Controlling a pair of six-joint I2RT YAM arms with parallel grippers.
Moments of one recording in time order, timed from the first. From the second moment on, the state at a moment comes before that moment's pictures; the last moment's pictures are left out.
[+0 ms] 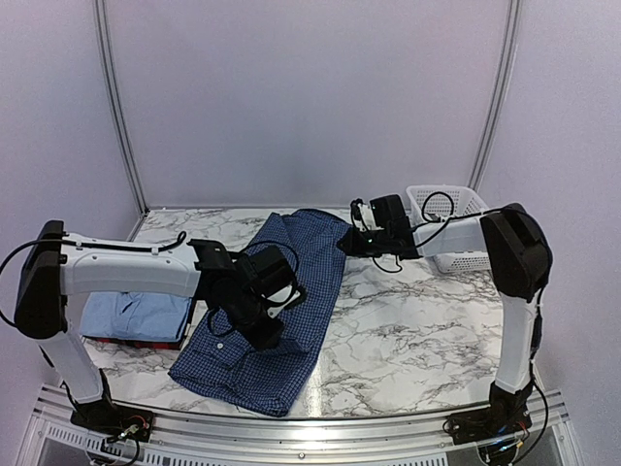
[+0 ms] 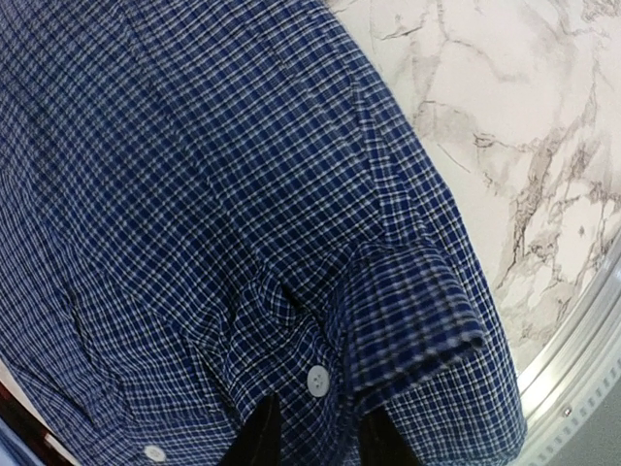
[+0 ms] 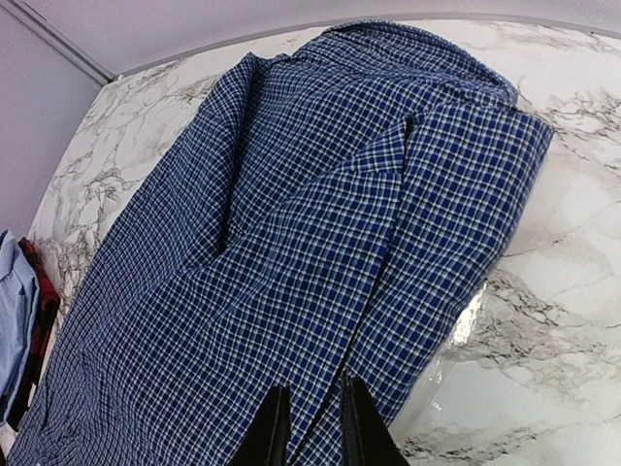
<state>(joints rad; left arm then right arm) -1.07 1.74 1.29 -0.81 -0.01 -0.23 0.49 2.05 1.34 0.09 -0.24 0.41</state>
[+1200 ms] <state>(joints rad) -1.13 1.66 0.94 -0.39 0.45 -0.48 0.63 1.98 1.19 0.11 -0.27 0.48</state>
